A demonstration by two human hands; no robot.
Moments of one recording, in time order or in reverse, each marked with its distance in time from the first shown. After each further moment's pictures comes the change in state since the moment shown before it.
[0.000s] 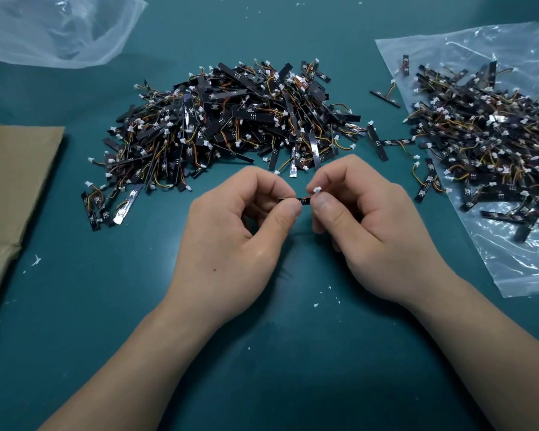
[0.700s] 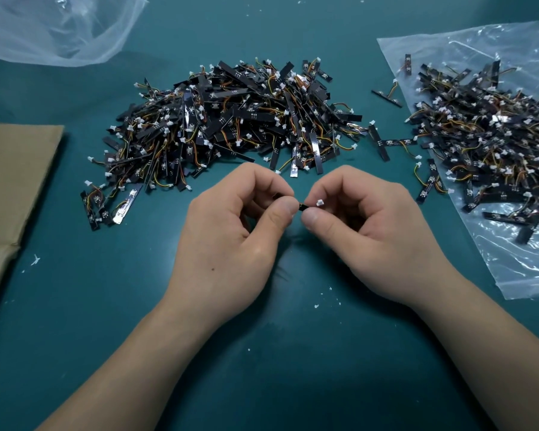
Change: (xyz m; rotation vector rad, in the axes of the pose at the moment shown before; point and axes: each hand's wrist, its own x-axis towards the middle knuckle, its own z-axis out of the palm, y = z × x) left_hand 0.001 -0.001 -0.001 -0.012 0.007 0.012; right_hand -0.001 -0.002 -0.001 0.073 -0.036 0.032
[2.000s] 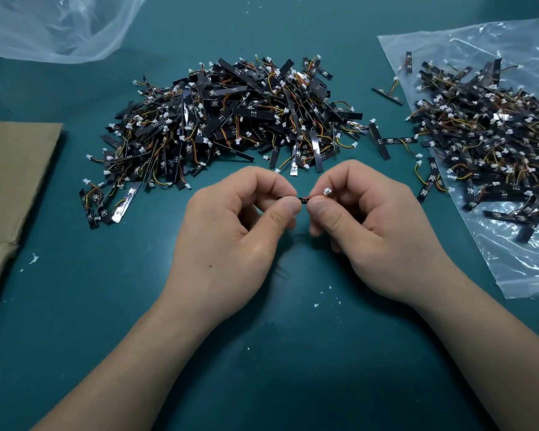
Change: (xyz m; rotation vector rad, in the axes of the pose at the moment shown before) left_hand 0.000 0.001 -0.001 -0.007 -0.015 -0.025; right_hand 0.002 -0.003 -0.001 -0.006 0.011 0.016
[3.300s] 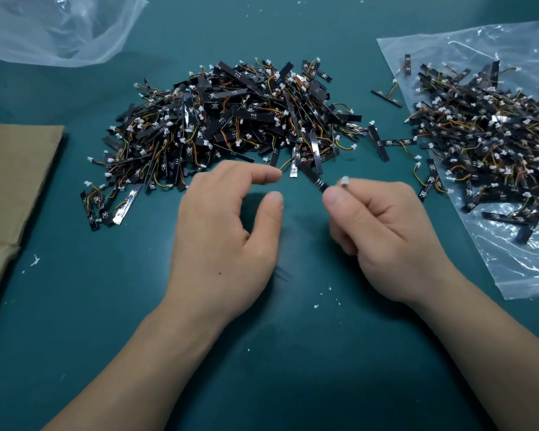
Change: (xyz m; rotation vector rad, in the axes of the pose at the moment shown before) left_hand 0.001 -0.009 0.001 0.351 0.124 0.077; right_hand -0.002 0.002 -0.001 -0.001 0.048 -0.031
